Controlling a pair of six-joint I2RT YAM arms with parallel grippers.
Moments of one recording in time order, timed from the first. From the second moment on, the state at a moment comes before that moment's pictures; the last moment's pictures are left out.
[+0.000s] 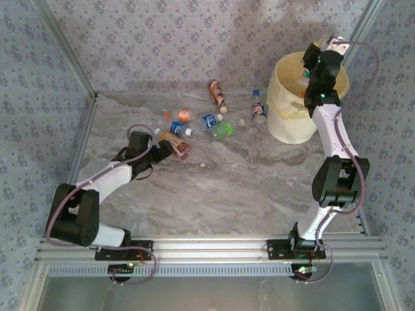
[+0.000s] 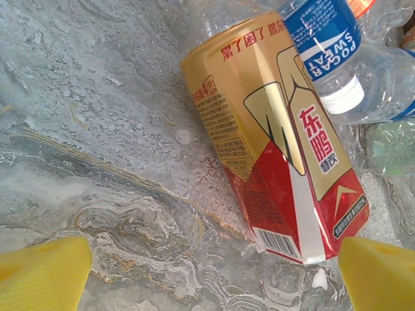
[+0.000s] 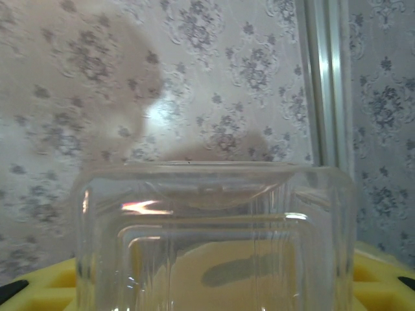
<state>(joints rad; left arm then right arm) -0.28 1.39 0.72 -0.12 0.08 -0.78 -0.07 1.77 1.69 0.13 0.28 0.23</state>
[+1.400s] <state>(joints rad) -0.29 1.38 0.73 -0.13 0.13 -0.78 -0.01 1.04 1.06 0.12 -0.30 0.29</state>
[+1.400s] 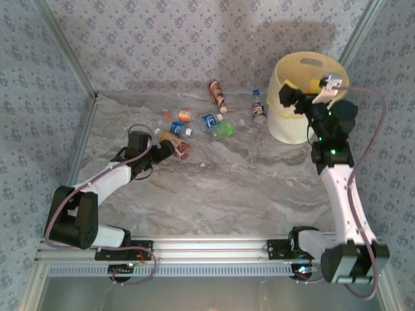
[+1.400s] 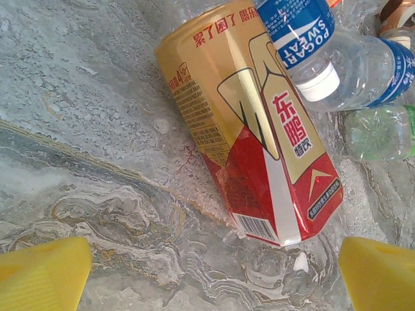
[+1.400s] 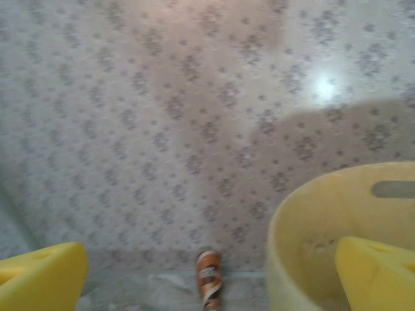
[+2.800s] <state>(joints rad) -0.43 1.89 1.28 -0.49 -0.20 -1.00 0.18 0.82 0.89 -0.11 -0.26 0.24</state>
